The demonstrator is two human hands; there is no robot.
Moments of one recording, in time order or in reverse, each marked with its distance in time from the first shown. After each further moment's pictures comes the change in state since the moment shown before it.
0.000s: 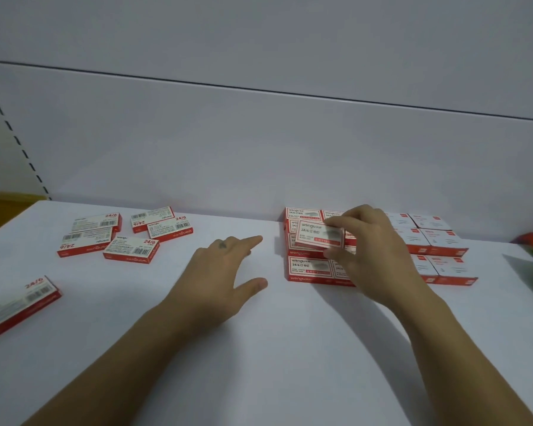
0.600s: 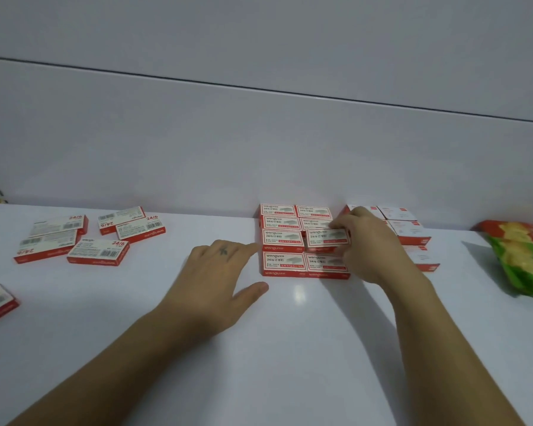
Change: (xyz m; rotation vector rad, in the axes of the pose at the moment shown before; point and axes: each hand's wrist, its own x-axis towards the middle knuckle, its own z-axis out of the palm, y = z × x) left_hand -0.002 0.026 0.013 0.128 0.000 0.104; right_hand 0.005 0.036 -0.010 -0.128 -0.180 0.218
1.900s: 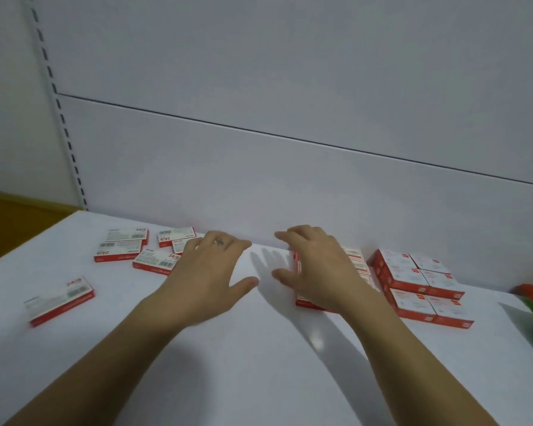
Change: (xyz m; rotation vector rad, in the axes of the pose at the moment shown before) left_hand -0.012 -0.044 -0.046 0.116 0.196 -0.036; right_hand 0.001 -0.103 0.005 0.001 0.021 -0.485
